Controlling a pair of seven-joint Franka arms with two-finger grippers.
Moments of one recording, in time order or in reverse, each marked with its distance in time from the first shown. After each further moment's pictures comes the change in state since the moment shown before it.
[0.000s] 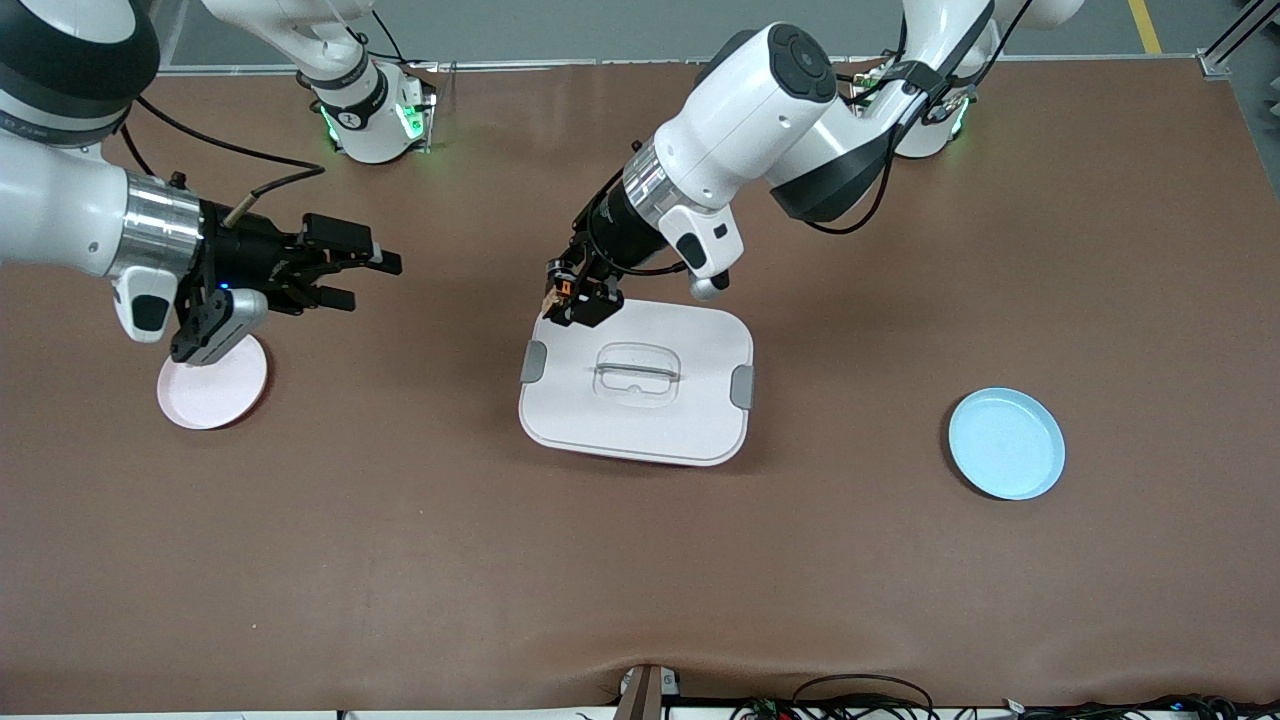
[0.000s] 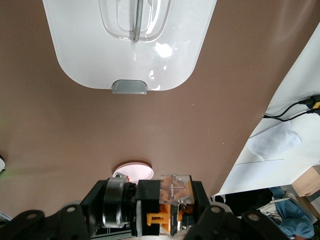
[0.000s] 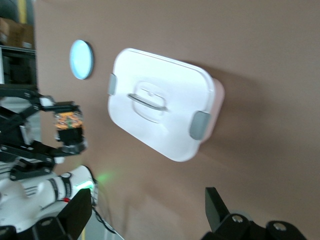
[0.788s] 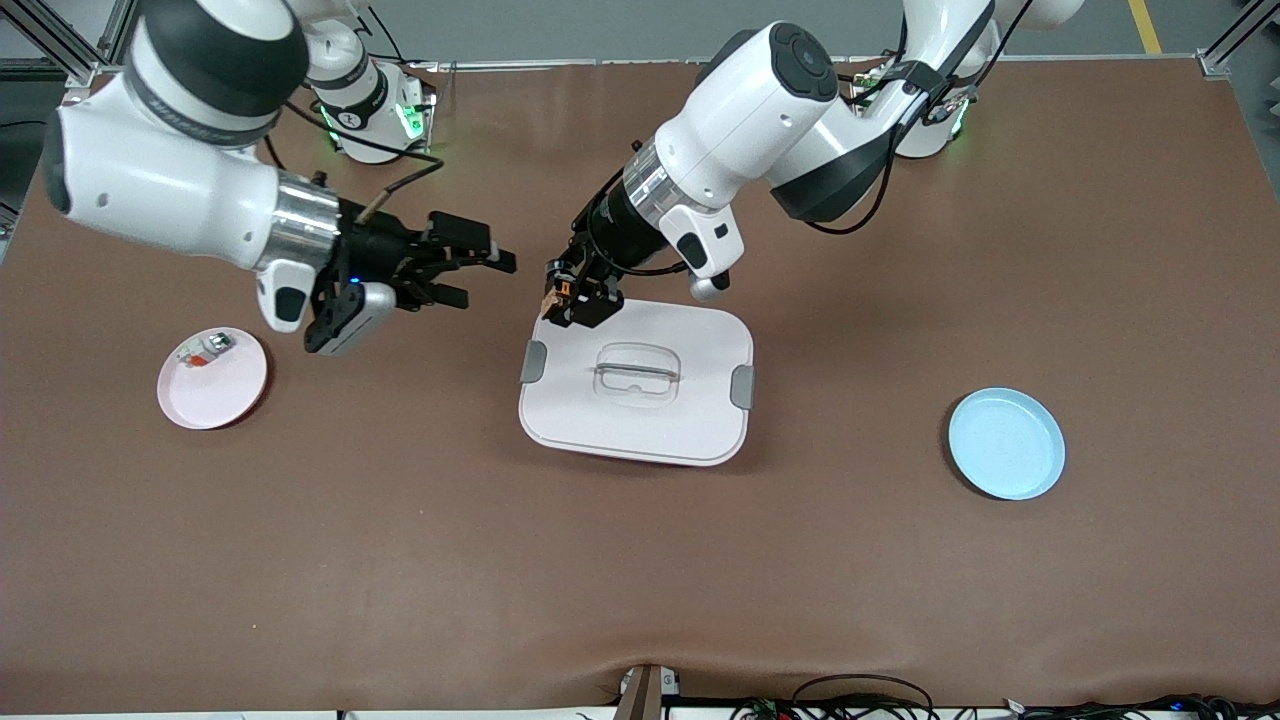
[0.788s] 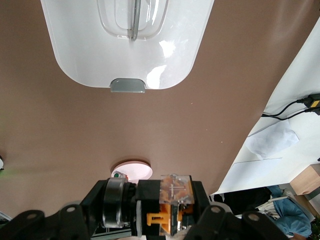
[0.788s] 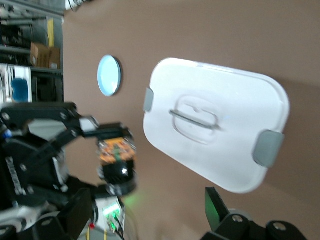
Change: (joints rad) left arm 0.000 0.000 0.000 0.004 0.000 0.002 0.000; right arm 0.213 0.001 0.002 -0.089 0.093 0.300 0.119
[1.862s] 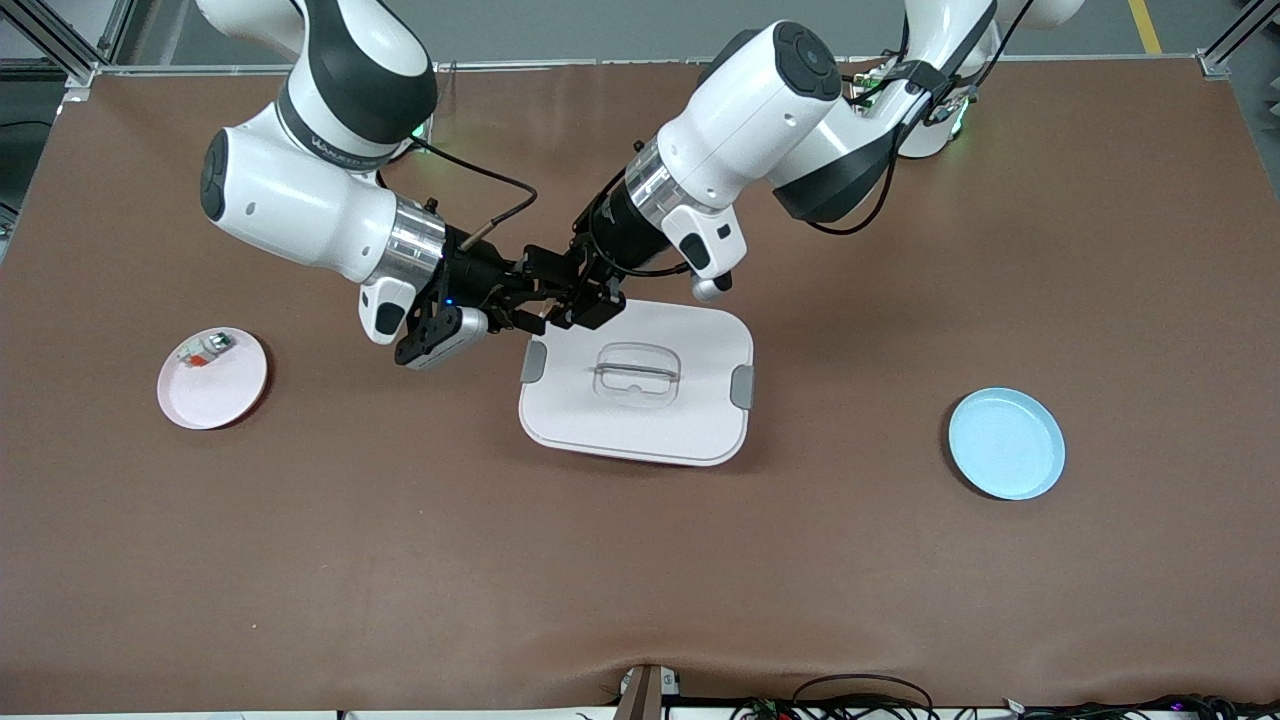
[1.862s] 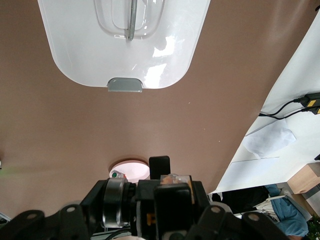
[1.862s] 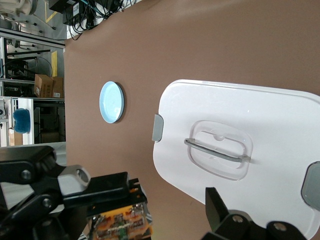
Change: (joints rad) left arm 0.001 0.000 0.003 0.006 0.000 0.000 0.000; right arm 0.118 0.084 -0.003 -0.018 0.024 0.237 0.055
